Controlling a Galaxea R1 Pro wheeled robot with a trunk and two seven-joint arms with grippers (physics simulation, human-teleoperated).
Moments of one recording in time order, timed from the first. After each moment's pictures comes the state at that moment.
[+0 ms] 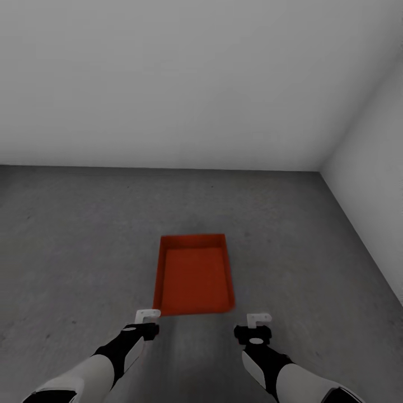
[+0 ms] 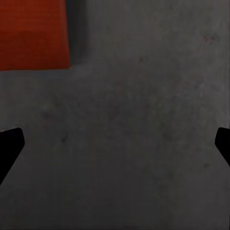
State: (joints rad) left arm -0.70 -0.06 0.01 -0.19 0.03 0.11 0.15; right arm -0.68 0.12 0.59 -0.17 -0.50 -0.05 -0.40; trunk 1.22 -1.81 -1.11
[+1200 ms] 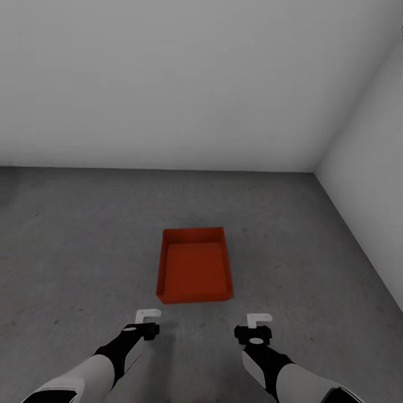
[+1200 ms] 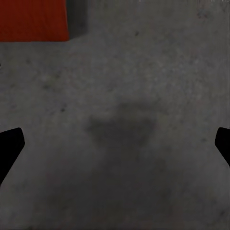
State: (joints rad) left arm -0.70 -0.07 0.01 -0.19 0.03 0.11 0.15; right arm -0.68 0.12 0.59 -0.17 -0.50 -0.05 -0.40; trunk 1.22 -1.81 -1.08
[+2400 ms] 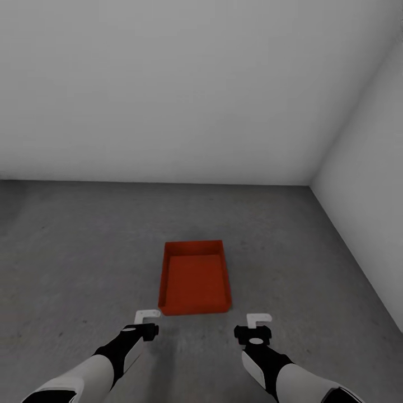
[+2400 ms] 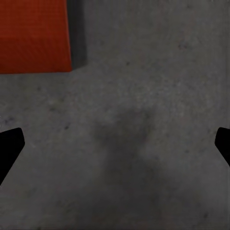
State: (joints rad) left arm -0.70 -0.06 0.01 -0.19 0.03 0.11 0.15; right arm -0.68 0.12 0.59 -0.17 -0.50 -0.05 -0.40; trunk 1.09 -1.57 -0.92
